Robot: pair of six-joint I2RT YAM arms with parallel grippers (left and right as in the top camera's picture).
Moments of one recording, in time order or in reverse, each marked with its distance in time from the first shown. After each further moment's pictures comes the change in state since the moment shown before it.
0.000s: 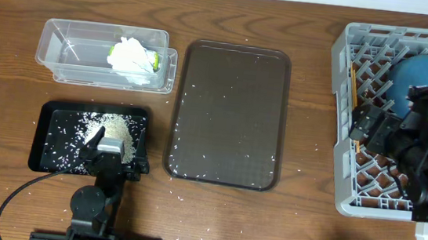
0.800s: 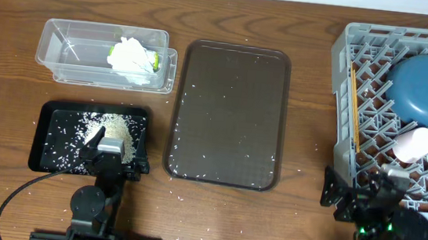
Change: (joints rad) left arm 0.000 0.000 0.000 0.000 0.003 0.000; right arm 0.060 -0.820 -0.652 0.163 -0.037 -0.006
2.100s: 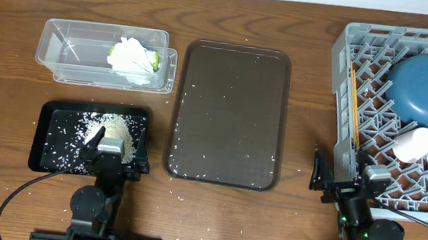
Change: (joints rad) left arm 0.000 0.000 0.000 0.000 0.000 0.000; right arm 0.023 -0.187 -0.484 0.705 -0.035 -0.040
